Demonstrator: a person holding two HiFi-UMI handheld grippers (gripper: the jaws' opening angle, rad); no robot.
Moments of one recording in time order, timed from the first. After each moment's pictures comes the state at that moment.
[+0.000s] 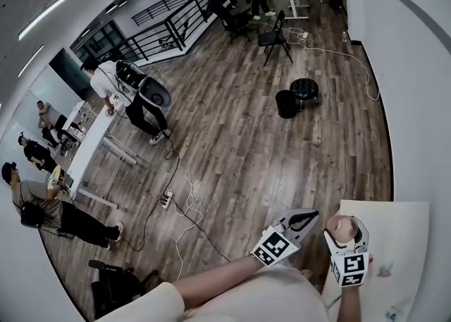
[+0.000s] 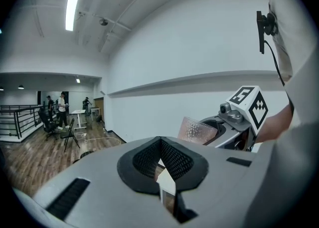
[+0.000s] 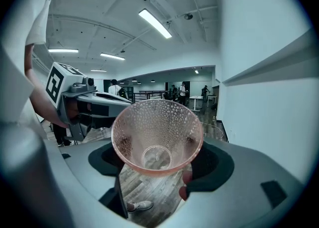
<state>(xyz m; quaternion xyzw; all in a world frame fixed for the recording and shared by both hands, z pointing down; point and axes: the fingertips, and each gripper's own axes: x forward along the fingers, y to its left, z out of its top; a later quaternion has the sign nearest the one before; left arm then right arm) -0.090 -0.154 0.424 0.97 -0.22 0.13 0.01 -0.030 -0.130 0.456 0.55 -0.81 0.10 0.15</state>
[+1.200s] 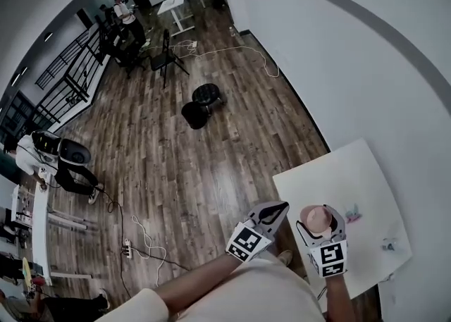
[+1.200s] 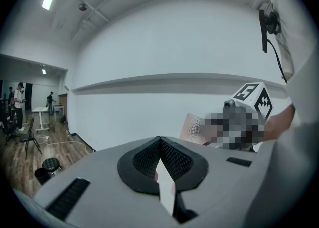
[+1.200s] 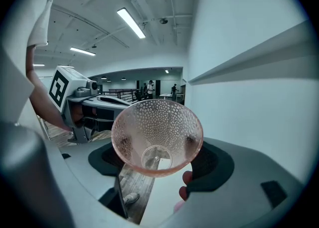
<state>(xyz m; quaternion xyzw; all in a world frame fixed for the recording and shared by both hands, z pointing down) 0.011 -0.064 0.436 0.99 -0.04 0.12 0.02 0.053 -0.013 0.454 0.70 -0.69 0.12 0.15</state>
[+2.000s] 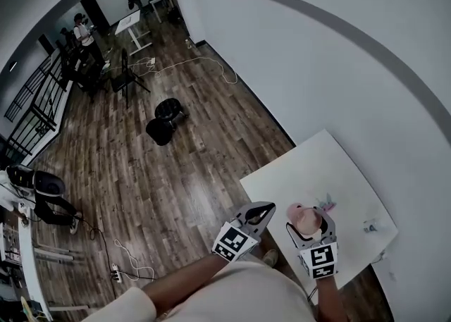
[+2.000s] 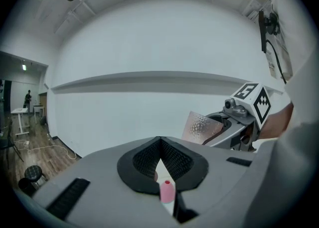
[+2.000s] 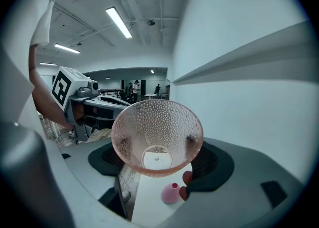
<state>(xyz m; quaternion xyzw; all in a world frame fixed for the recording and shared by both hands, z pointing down) 0.055 -0.008 0.425 0.99 0.06 0.12 0.00 0.093 0.060 0.440 0.76 -0.62 0.13 0.15</state>
